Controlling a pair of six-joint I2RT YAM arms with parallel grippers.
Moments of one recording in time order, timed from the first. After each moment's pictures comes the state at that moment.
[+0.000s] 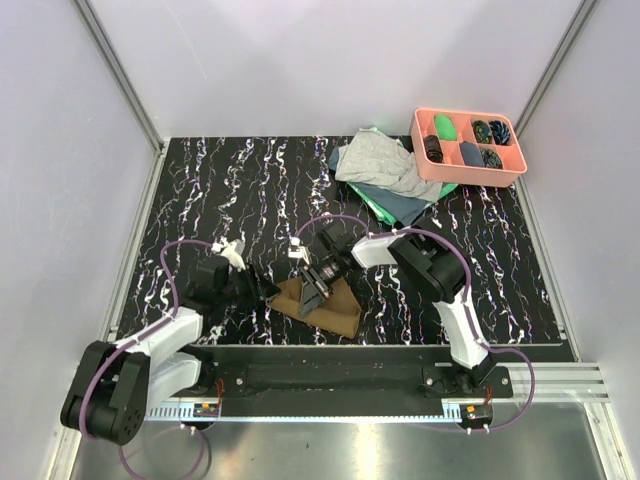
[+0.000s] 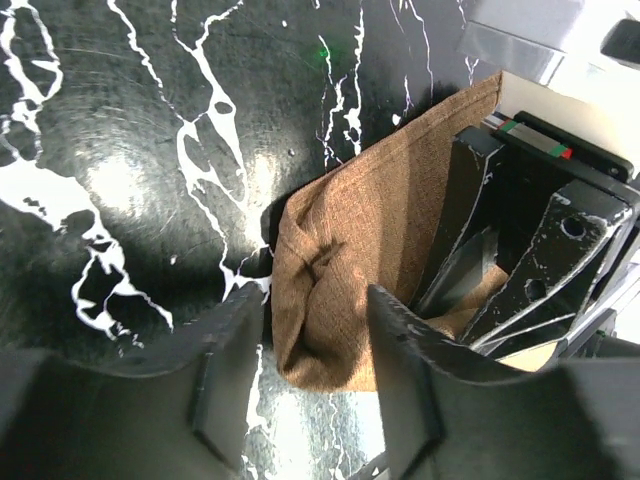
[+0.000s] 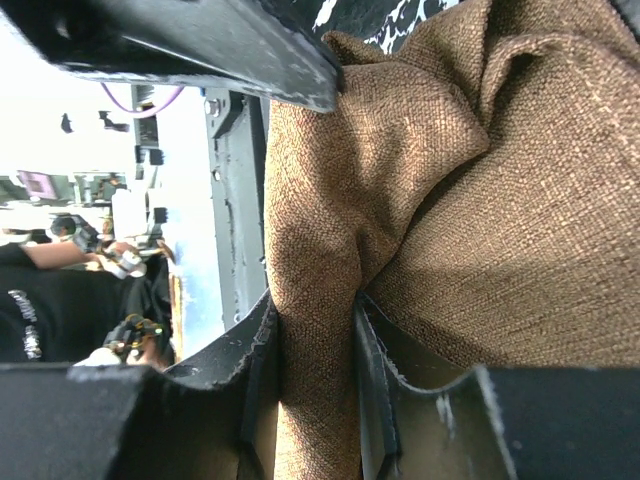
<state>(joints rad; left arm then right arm) -0.28 1.02 0.22 0.12 0.39 -0.65 0.77 2.17 1.22 -0.12 -1.15 0.15</state>
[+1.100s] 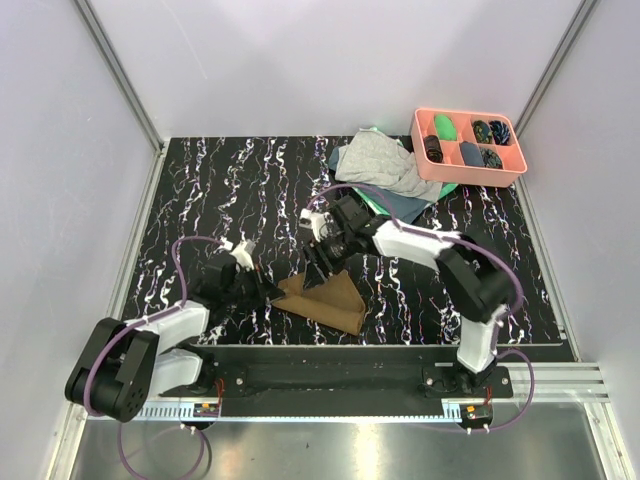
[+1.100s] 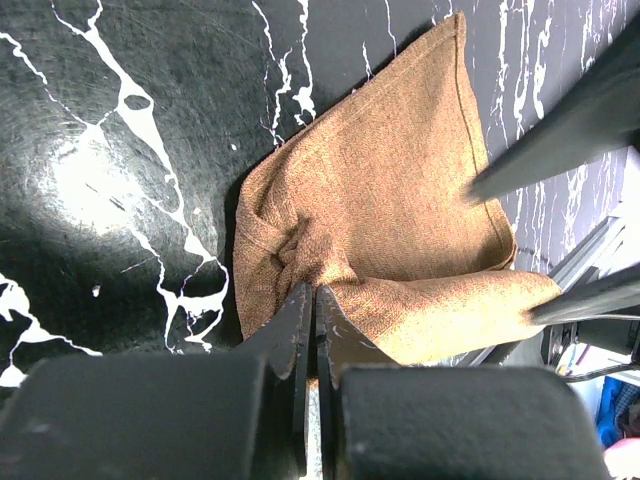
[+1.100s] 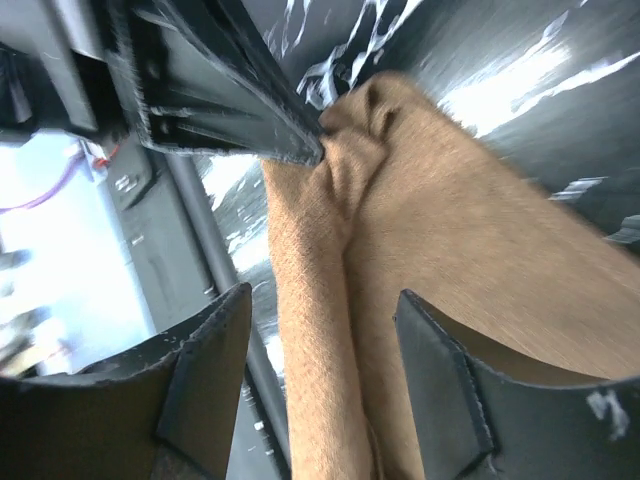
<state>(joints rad) -0.32 1.16 0.23 0.25 0.47 -0.65 0.72 1.92 1.23 -0.30 -0.78 0.14</state>
